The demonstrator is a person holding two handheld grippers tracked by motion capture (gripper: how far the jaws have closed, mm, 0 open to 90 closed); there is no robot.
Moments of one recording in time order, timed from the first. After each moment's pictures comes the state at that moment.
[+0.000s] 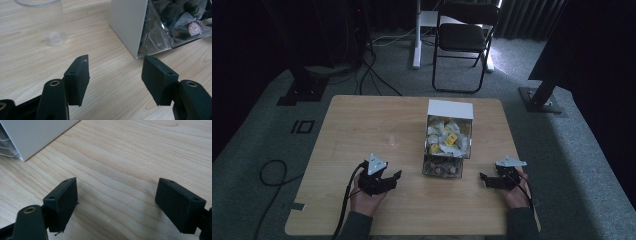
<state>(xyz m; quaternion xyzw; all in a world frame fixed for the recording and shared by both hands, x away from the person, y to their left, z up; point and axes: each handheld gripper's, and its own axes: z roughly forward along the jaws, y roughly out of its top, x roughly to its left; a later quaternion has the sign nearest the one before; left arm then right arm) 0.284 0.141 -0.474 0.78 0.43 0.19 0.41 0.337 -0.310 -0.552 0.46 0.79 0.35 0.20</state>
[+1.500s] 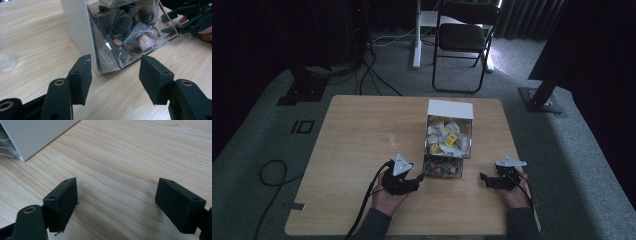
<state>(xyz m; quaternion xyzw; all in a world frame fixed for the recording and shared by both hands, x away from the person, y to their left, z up) 0.286 0.076 -0.471 0.81 0.37 0.16 0.43 0.337 -0.310 -0.552 0.46 0.79 0.35 0.20</state>
